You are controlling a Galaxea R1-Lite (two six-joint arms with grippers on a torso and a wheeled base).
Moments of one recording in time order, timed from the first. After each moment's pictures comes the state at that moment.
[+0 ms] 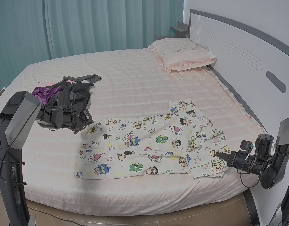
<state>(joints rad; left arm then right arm) -0.03 2.37 -1.52 -0.20 -0.28 -0.67 0.08 2.15 -0.25 -1.50 0.49 0.45</state>
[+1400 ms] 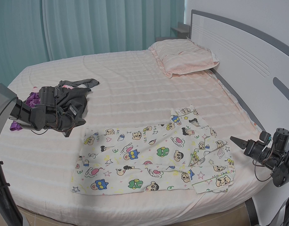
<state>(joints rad) 0.00 2.07 -1.20 -0.23 -0.38 -0.92 -0.07 2.00 -0.18 -1.55 0.42 0.45</state>
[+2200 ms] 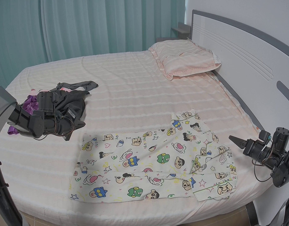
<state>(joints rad) -0.01 2.05 -1.08 -0.37 -0.37 -0.99 -0.05 1.98 -0.18 -1.55 0.41 0.45</state>
